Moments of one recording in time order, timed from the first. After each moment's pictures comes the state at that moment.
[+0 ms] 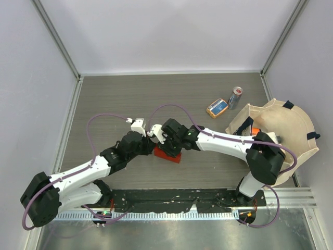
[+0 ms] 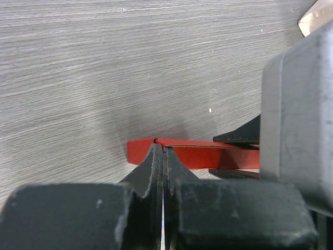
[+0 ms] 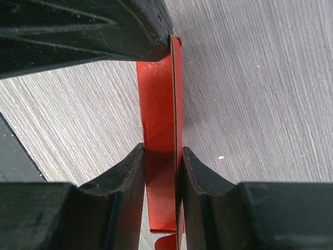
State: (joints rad) left arm -0.80 1.03 0.50 -0.02 -0.16 -0.63; right arm 0.96 1.63 1.11 -0.48 -0.12 -0.16
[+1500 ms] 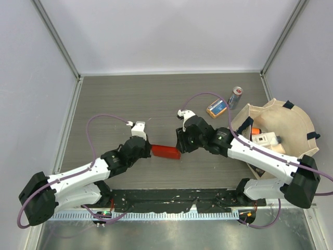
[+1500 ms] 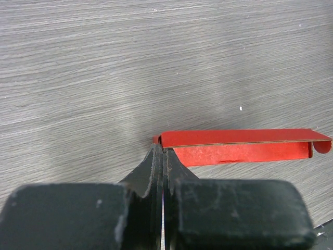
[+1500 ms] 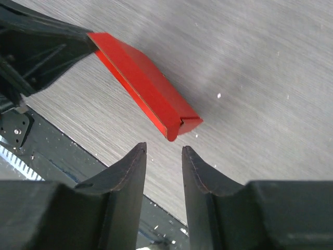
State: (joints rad) left arm -0.89 1.00 0.48 -0.07 -0.38 -0.58; right arm 0.92 1.22 0.99 -0.54 0.03 0.42
